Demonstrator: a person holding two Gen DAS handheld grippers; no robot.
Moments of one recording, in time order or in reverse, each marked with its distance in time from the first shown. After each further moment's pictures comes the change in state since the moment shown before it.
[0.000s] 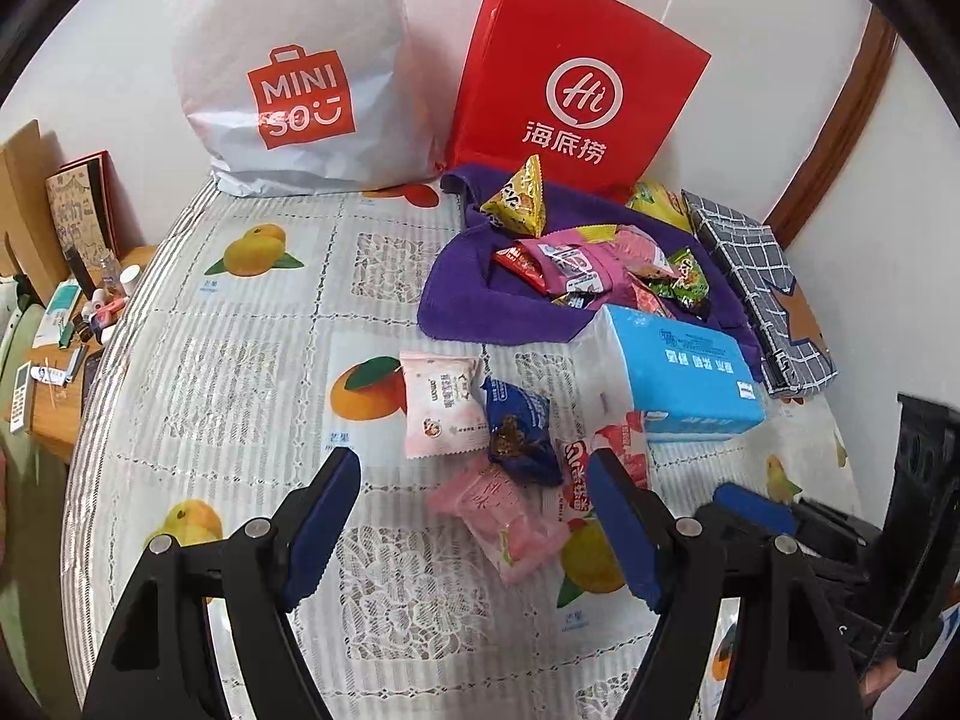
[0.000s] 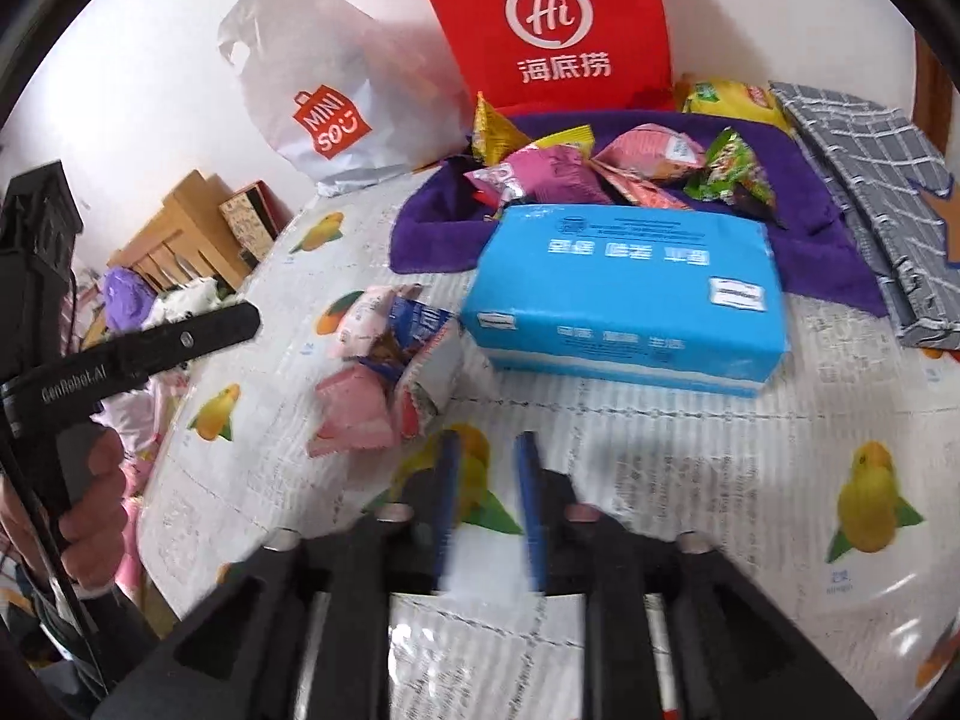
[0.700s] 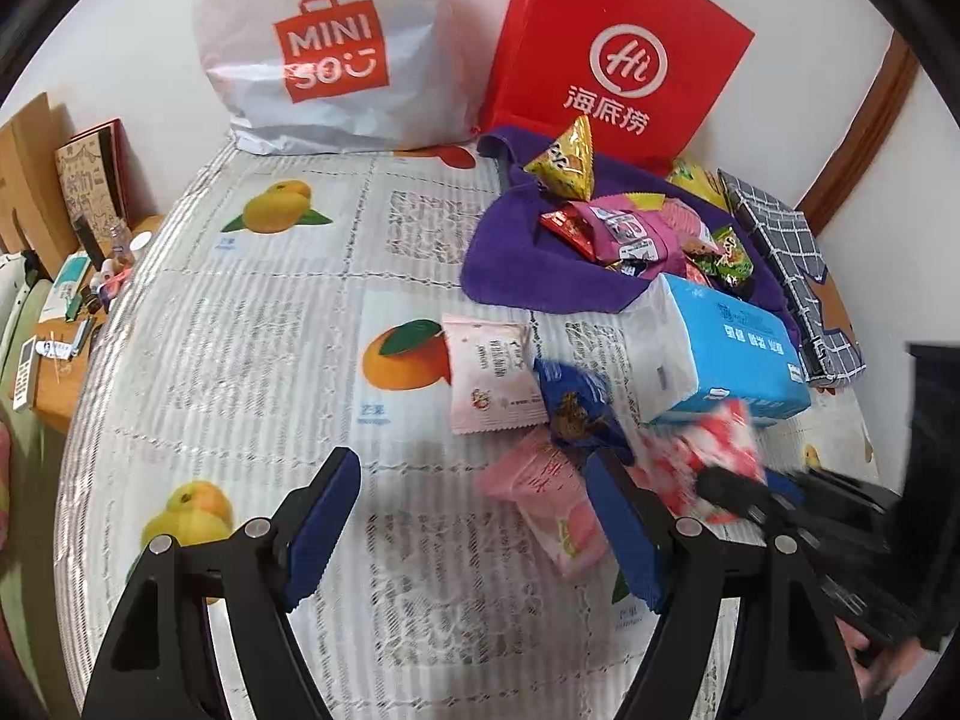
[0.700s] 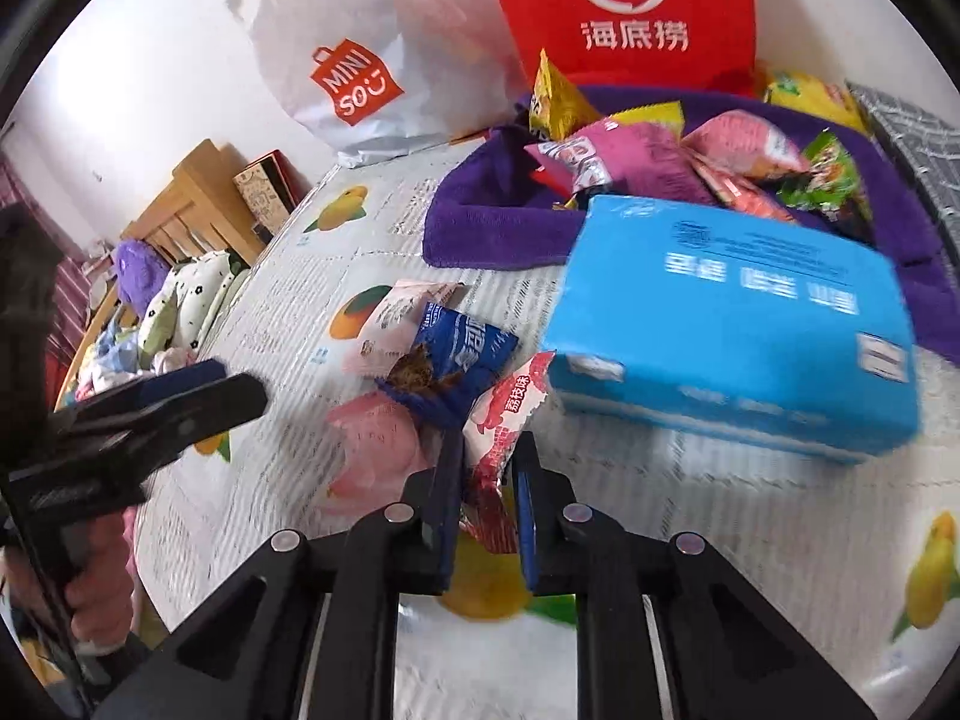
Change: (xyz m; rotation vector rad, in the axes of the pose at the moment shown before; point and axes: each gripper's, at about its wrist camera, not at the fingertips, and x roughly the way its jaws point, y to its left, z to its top) left arm 0.031 0.016 -0.006 -0.021 0.058 0.040; right arm 0.040 0.020 0.016 -0.061 0.070 0.027
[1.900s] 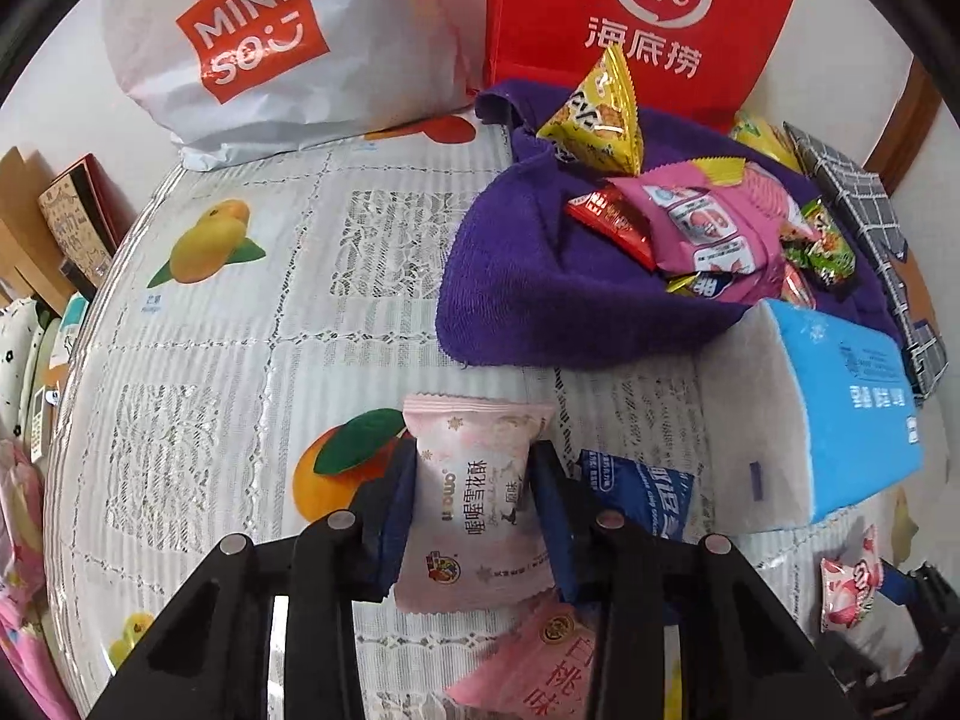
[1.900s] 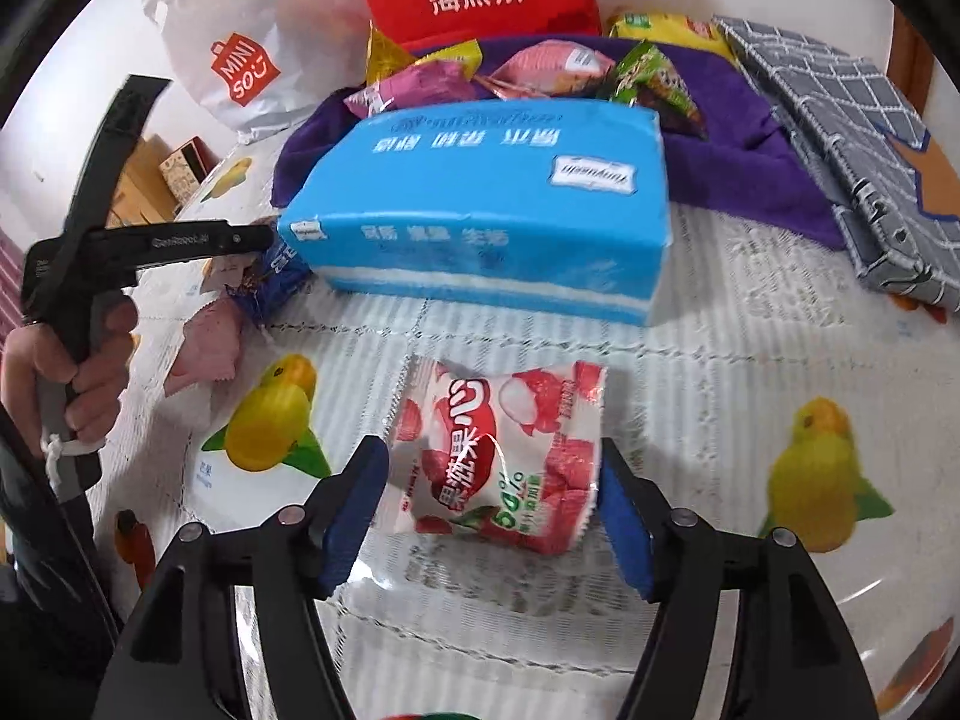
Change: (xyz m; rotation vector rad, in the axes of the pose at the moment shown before) left arm 0.083 -0.028 0.046 0.056 0.067 0.151; right arm -0.015 -0.081 -0.046 0.061 0.036 -0.177
